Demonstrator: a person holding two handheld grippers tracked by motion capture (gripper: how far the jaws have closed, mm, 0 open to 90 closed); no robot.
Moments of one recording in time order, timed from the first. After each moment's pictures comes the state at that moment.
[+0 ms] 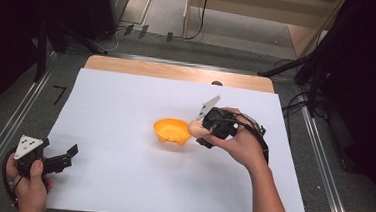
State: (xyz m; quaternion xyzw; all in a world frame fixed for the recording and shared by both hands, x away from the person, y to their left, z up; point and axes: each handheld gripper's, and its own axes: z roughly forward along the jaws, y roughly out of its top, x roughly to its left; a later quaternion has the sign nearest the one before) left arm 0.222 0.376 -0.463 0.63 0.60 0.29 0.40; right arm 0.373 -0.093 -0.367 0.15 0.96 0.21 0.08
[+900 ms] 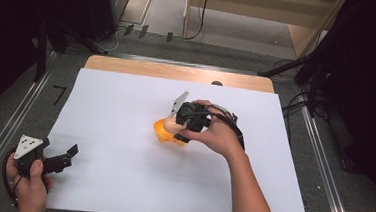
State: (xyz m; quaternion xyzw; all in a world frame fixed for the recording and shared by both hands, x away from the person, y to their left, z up) left arm 0.223 0.376 -0.463 0.63 0.60 0.29 0.40; right arm 0.388 -0.025 -0.371 0.06 0.97 0.22 0.08
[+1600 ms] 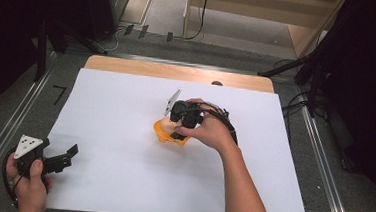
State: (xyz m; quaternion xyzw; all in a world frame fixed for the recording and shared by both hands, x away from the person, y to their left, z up) left arm 0.223 0.376 -0.463 0.63 0.60 0.29 0.40; right arm 0.406 -0.010 -0.389 0.05 0.98 0.19 0.05
